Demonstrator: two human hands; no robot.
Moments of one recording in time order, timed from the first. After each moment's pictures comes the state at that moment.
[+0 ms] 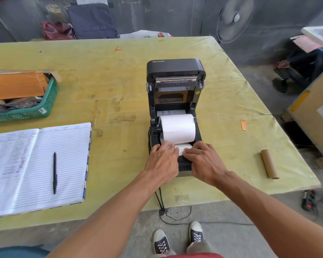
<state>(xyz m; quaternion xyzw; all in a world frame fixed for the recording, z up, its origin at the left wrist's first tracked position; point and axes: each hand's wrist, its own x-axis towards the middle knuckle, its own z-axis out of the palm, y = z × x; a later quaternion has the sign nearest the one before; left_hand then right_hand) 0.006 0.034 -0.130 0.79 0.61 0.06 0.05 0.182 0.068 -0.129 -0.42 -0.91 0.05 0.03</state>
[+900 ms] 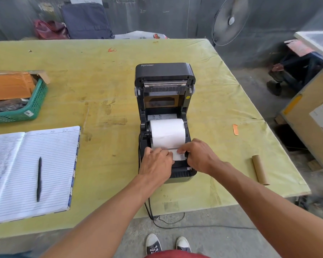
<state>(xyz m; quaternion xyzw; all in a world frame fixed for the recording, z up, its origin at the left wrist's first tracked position) 0.025 0.048 -0.126 0.78 0.63 0.07 0.02 0.186 0.114 -0.111 -0.50 -0.83 0.22 0.05</state>
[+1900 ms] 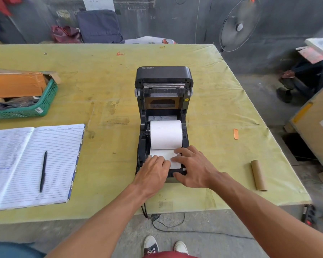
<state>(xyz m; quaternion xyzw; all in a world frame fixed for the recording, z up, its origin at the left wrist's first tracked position) 0.033 0.016 -0.124 0.80 0.59 0.12 0.03 0.202 0.086 -0.111 -0.40 -0.90 0.19 -0.03</state>
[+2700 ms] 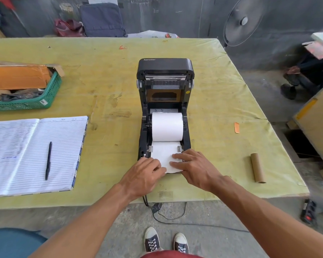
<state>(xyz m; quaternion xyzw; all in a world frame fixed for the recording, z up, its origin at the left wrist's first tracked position) 0.002 -0.017 -0.145 0.86 0.49 0.14 -0.02 0.220 0.064 -0.130 -0.31 -0.94 0.14 0.03</state>
